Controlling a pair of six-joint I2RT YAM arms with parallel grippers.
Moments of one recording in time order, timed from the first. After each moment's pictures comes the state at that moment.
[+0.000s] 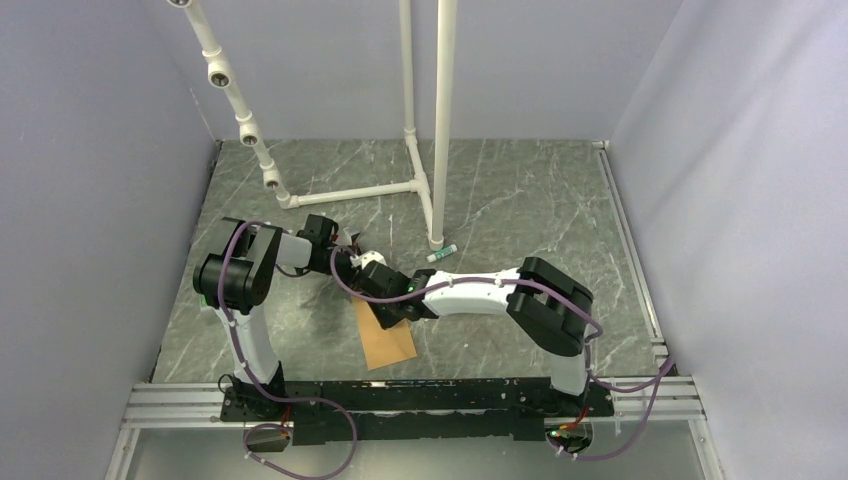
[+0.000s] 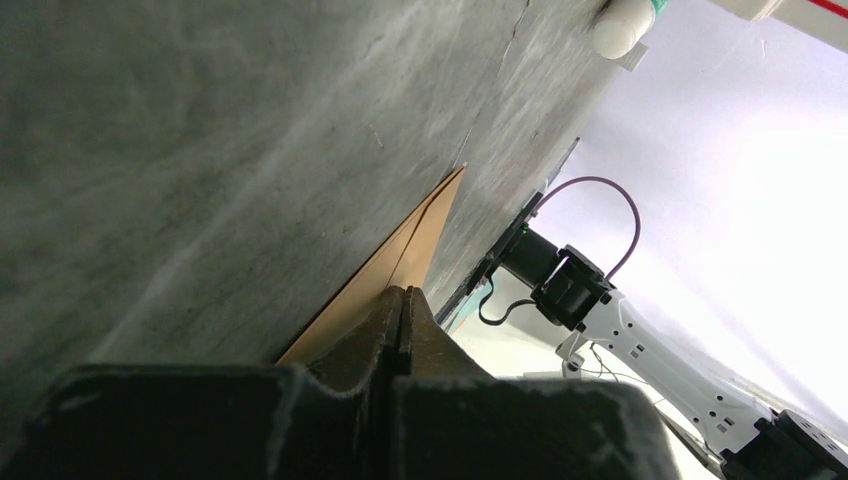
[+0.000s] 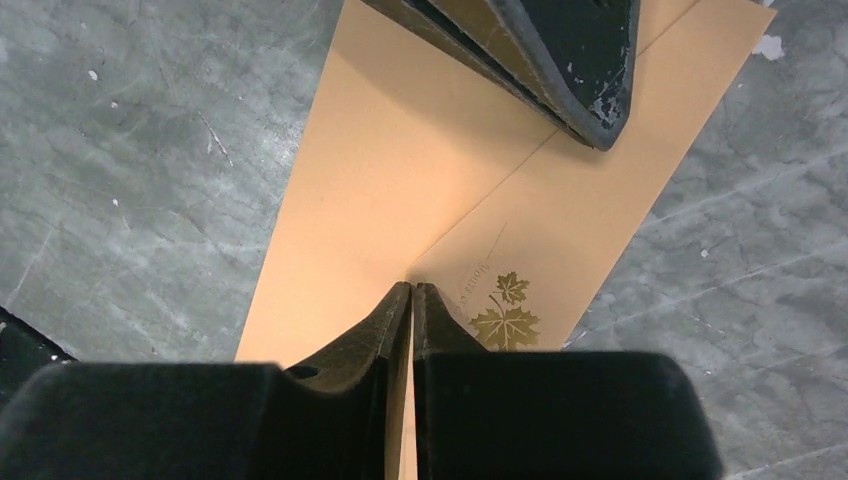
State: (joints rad) left arm -0.22 1.92 0.82 -0.04 0.91 -0.76; right arm 1.14 1.91 1.20 -0.31 0.12 0.46
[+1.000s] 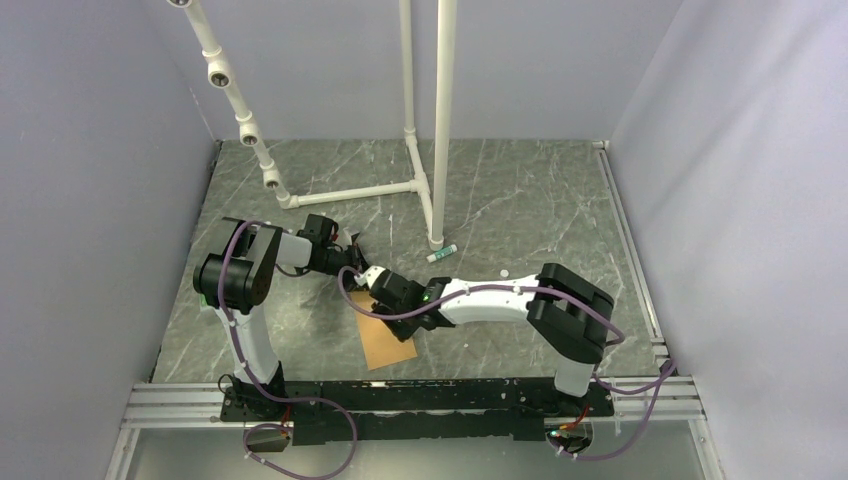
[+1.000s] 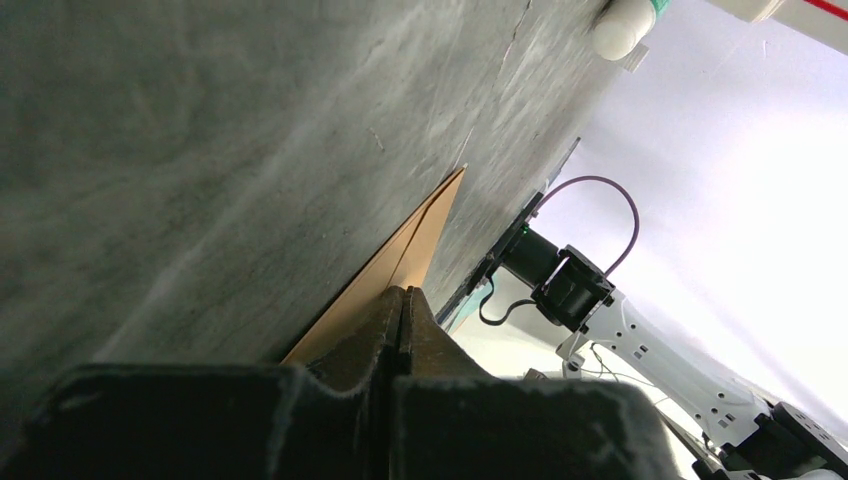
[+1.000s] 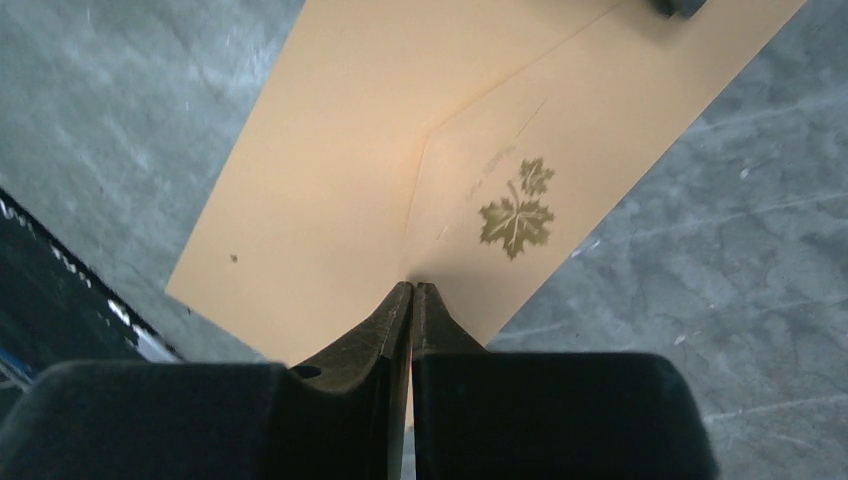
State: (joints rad) left arm -0.22 1.92 0.82 -0.05 0.91 -0.76; right arm 1.16 1.80 1.06 -0.30 0.03 0.32
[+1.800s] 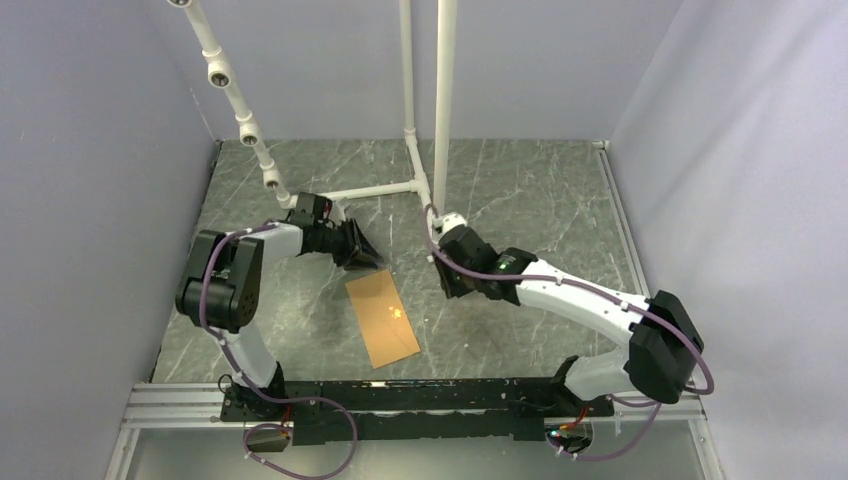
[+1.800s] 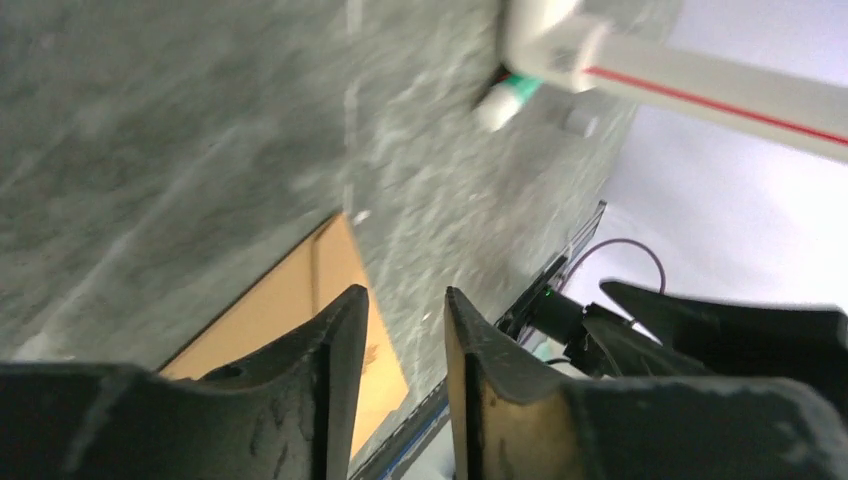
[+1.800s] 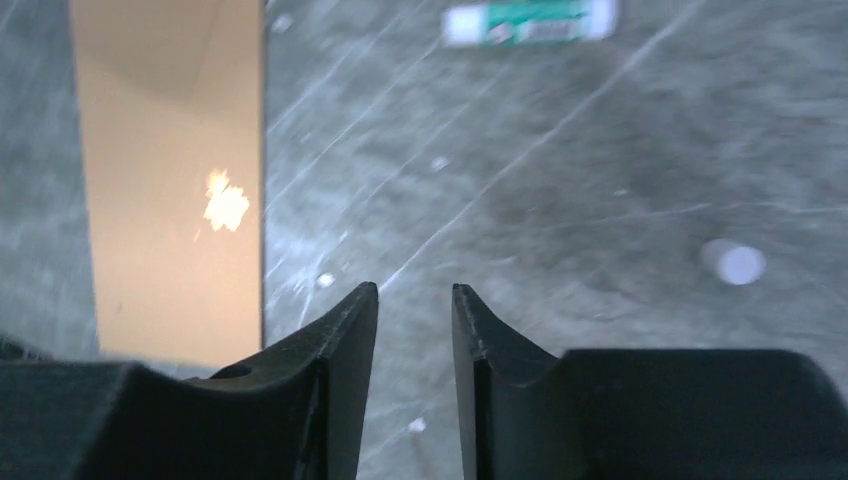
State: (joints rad) left arm -0.21 1.78 0.91 -0.15 0.77 -0.69; right arm 0.89 1.35 0.94 -0.49 0.16 0.37
